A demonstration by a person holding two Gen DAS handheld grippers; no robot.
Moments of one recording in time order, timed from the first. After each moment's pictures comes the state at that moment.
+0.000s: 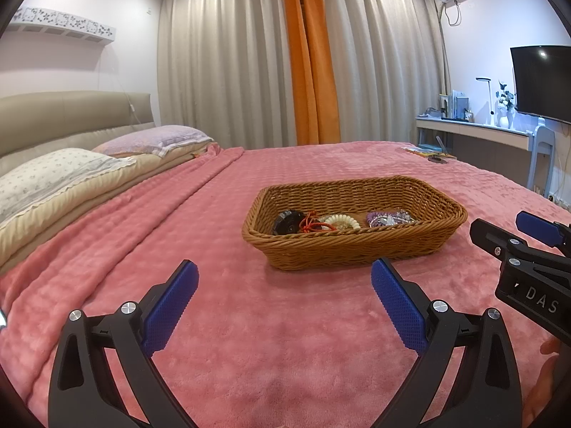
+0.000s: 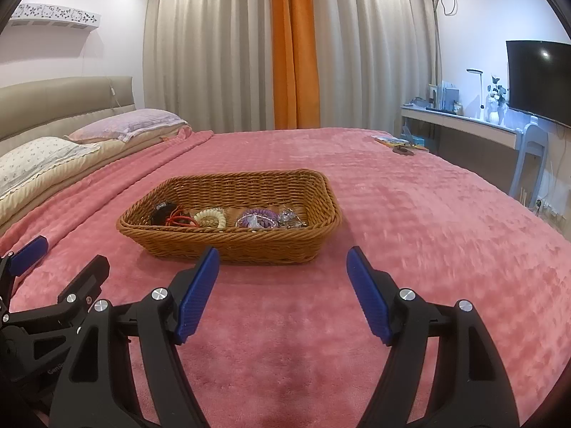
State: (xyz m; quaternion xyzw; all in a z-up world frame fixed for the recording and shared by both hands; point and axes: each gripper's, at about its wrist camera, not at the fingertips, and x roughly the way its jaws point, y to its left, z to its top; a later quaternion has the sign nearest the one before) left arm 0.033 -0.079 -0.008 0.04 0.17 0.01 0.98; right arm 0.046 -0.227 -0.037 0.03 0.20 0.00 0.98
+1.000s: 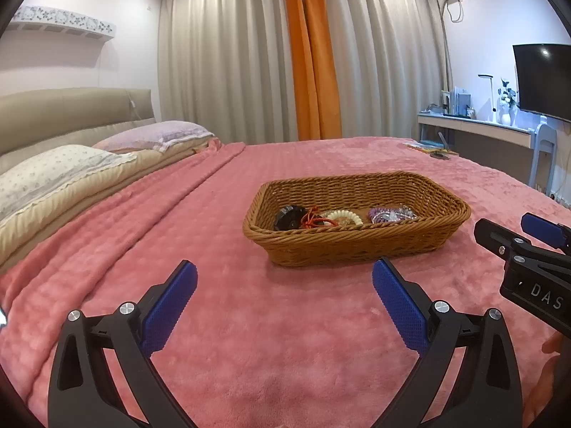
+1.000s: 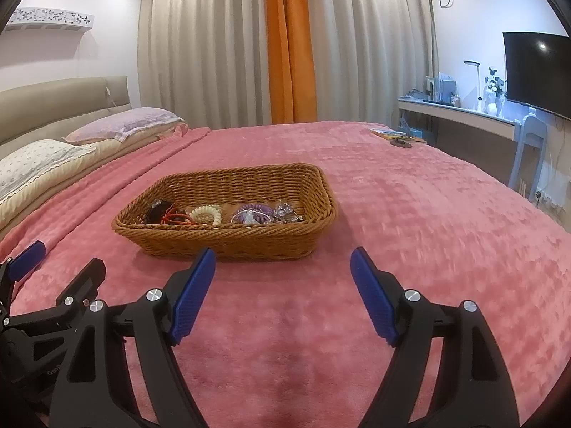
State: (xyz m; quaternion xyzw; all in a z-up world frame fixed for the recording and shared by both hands) left arm 0.032 -0.081 -0.013 0.05 0.18 0.02 0.98; right arm 0.050 -0.231 -0.040 0.04 0.21 -0.01 0.98
